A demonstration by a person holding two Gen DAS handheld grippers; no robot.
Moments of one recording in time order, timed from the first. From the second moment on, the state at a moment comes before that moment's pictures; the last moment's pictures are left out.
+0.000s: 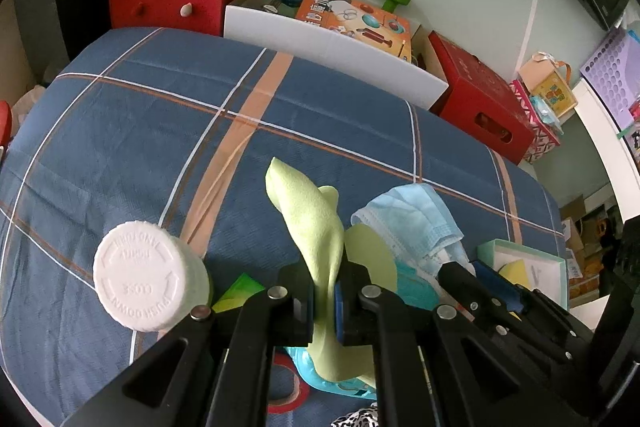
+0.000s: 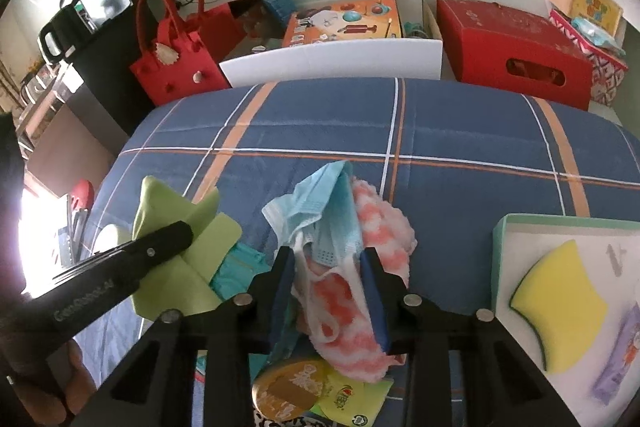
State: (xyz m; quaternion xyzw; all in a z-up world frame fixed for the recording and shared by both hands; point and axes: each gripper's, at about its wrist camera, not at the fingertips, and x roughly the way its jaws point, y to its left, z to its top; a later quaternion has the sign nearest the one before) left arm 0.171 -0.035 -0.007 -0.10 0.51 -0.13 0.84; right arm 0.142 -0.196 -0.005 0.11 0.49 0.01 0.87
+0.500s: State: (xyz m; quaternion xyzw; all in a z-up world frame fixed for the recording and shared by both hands) left arm 0.165 -0.034 -0.001 -0.09 0.50 -0.13 0.85; right arm 0.129 -0.202 0.008 0.12 0.47 0.01 0.88
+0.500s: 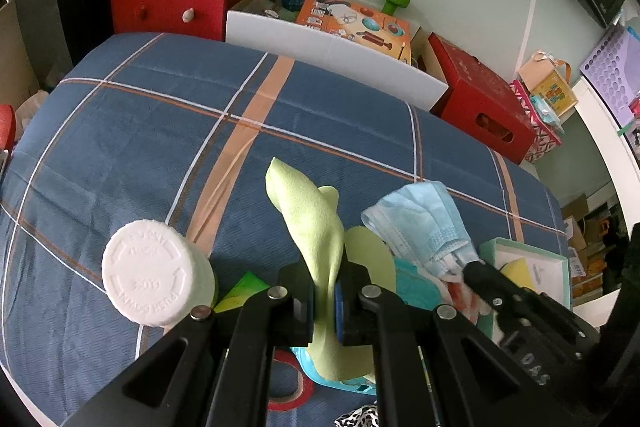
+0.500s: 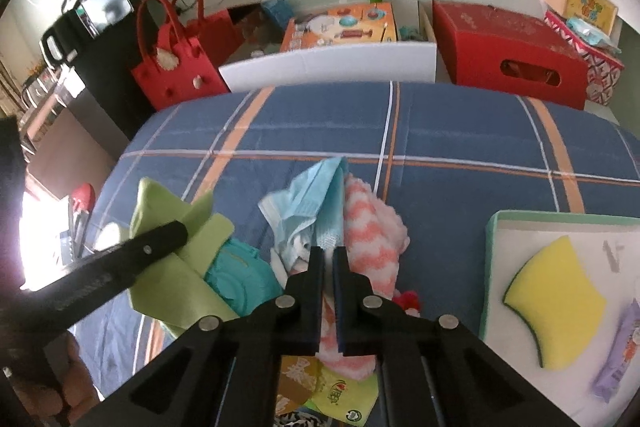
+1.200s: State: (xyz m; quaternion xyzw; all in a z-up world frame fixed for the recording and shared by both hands) left arm 0.134 -0.030 0.049 -0.09 0.42 -0.15 0.89; right arm 0.075 -0.230 0.082 0.14 0.35 0.00 0.93
